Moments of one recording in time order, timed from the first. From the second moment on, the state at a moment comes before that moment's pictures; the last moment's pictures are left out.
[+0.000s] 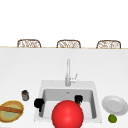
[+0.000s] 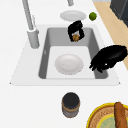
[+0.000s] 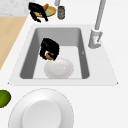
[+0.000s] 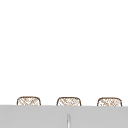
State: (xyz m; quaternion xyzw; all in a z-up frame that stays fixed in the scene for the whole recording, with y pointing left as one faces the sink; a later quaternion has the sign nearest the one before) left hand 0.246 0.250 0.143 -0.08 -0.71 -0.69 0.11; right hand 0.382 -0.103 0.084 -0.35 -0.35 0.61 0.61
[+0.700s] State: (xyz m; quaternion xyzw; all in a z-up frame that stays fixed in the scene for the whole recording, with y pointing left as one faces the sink) left hand 0.246 0.250 0.143 -0.08 -0.71 -0.69 0.11; right hand 0.414 -0.030 -0.023 -0.34 -0.35 0.61 0.62
